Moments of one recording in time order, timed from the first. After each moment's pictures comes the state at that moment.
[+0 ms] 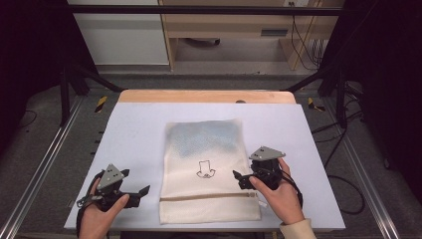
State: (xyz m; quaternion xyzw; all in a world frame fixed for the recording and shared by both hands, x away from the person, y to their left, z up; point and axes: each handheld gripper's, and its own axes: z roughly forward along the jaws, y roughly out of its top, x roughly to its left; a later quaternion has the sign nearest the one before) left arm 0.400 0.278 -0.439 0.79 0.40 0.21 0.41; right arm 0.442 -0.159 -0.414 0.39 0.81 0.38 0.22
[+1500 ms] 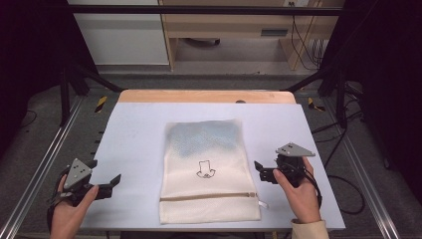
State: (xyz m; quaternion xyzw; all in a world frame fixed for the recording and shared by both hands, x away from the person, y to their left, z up) left arm 0.405 0.349 -0.431 0.75 0.41 0.31 0.41; right arm 0.443 -0.216 -0.410 0.46 0.75 0.40 0.26
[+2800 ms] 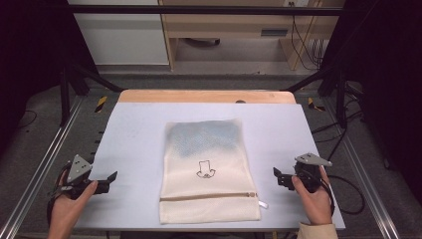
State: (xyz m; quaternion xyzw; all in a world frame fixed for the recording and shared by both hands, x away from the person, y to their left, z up) left arm 0.431 0.366 -0.454 0.77 0.41 0.31 0.37; right arm 0.443 -0.274 -0.460 0.52 0.73 0.37 0.26
